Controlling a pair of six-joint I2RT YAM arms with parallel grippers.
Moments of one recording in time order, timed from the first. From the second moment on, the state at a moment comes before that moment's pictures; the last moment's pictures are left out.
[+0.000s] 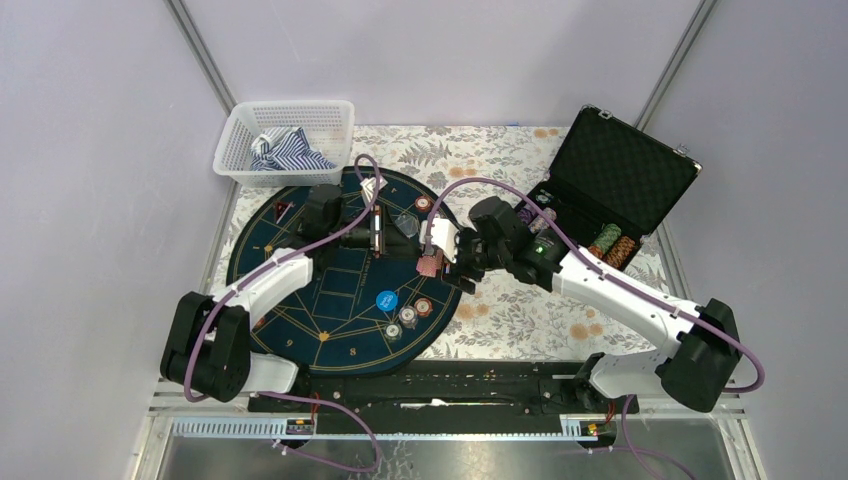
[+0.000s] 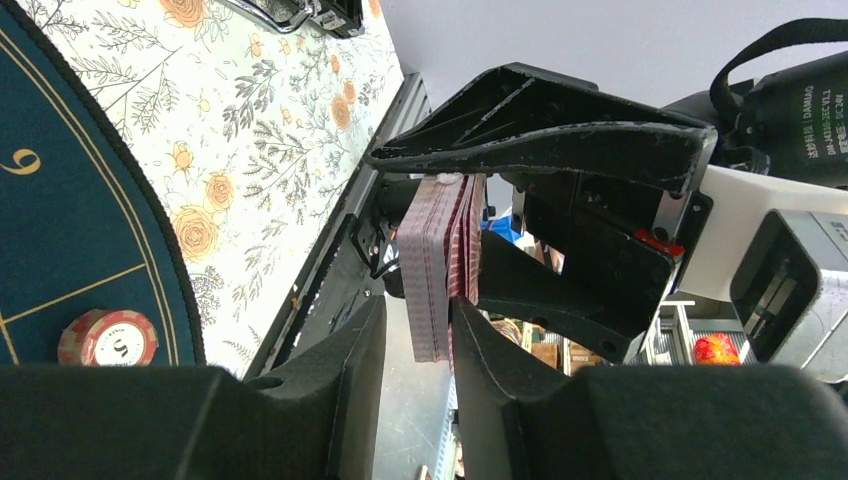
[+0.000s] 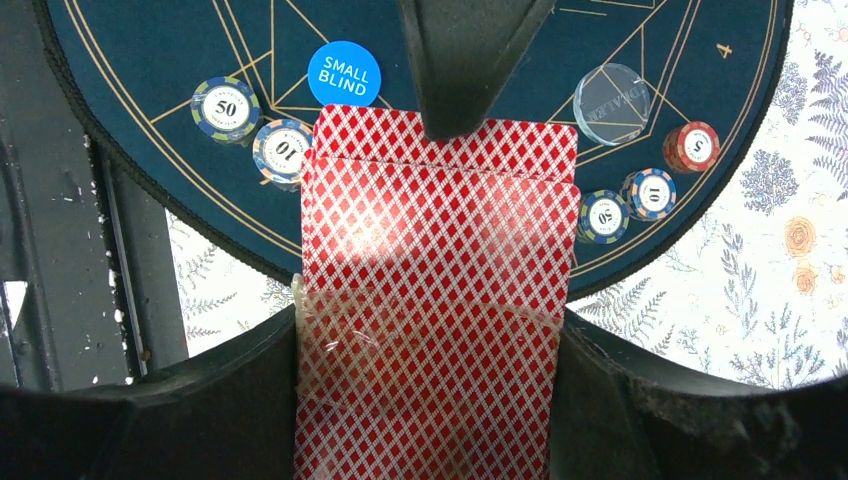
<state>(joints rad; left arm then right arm) -0.34 1.34 0.75 0.21 1.11 -0.91 0.84 1.31 1.08 -0.50 -0.31 -0.54</state>
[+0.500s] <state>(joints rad) -0.34 1.34 0.71 0.34 1.15 -1.00 0.84 1.31 1.08 -0.49 -0.34 -0.54</state>
